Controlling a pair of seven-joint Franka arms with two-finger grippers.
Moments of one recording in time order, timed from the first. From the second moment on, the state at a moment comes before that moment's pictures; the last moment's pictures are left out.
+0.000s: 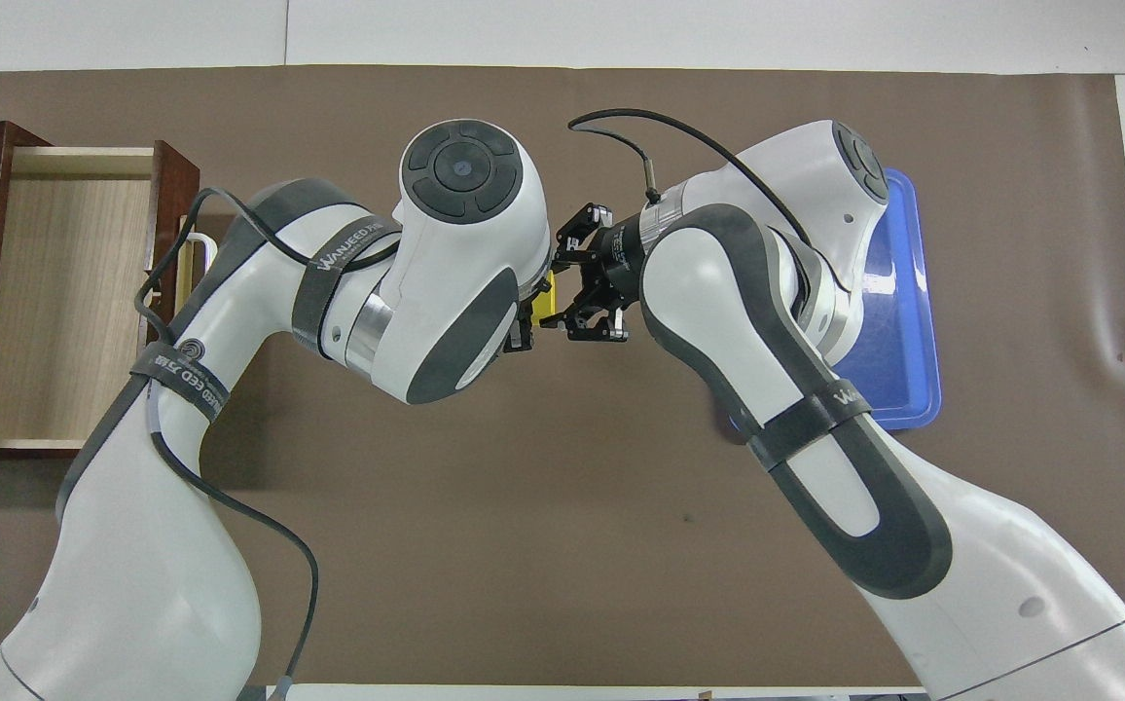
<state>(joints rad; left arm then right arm) -0.53 0.45 -0.12 -1.44 0.02 1.89 -2.25 0.52 0.44 -0.15 -1.60 0.90 2.03 1.48</state>
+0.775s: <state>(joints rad) -0.53 0.45 -0.11 -1.44 0.02 1.89 -2.25 0.51 0.44 -0.16 -1.60 0.90 2.03 1.49</state>
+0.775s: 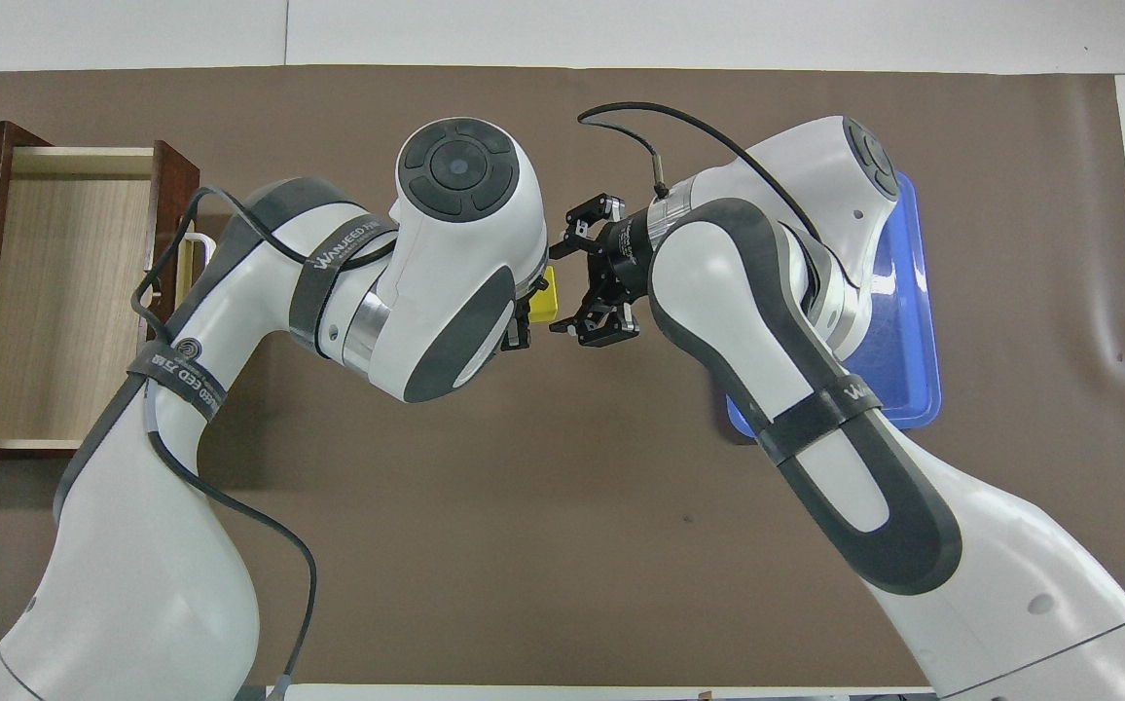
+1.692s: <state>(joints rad) -0.26 0.33 -0.09 -1.39 0.03 1.66 -1.87 0.28 0.24 -0.17 -1.59 0.49 1.73 1.15</state>
